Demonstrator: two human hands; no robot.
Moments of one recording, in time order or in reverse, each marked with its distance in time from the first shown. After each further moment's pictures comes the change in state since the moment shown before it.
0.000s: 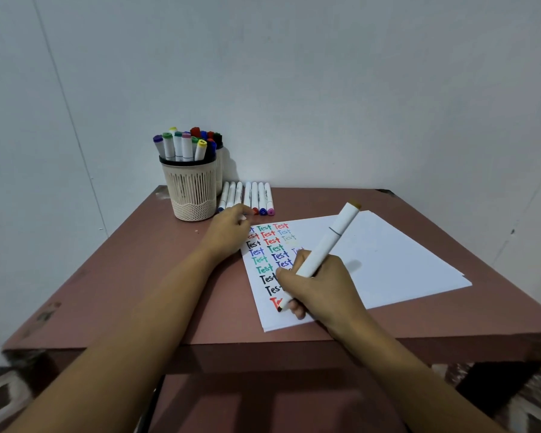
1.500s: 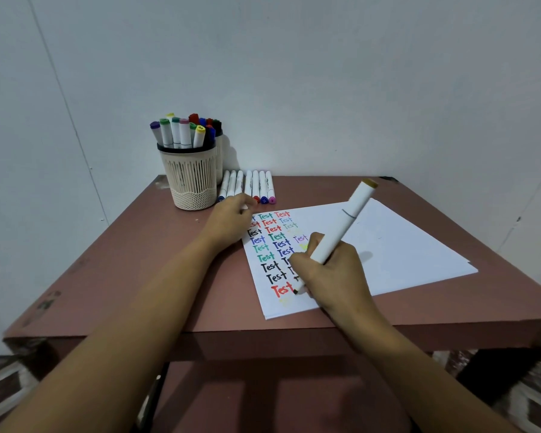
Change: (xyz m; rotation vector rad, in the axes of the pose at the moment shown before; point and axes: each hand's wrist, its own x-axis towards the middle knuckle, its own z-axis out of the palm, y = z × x) left_hand 0.003 -0.004 0.001 0.065 -0.041 0.027; right_hand 0.003 0.011 -0.001 0.002 0.139 -0.155
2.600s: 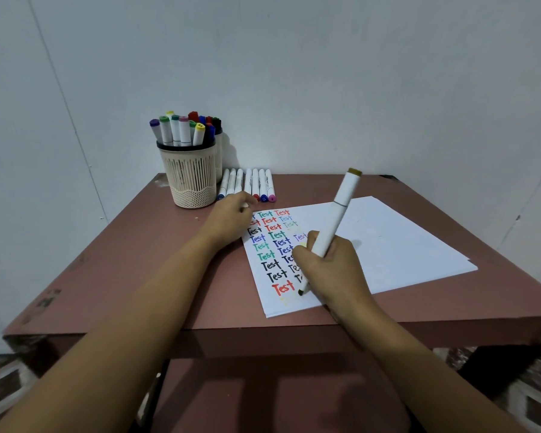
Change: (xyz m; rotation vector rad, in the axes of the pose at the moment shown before) left_hand -0.001 0.001 -0.001 0.005 -0.009 0.011; right_hand 0.004 -0.002 0.001 -0.004 -0.024 0.046
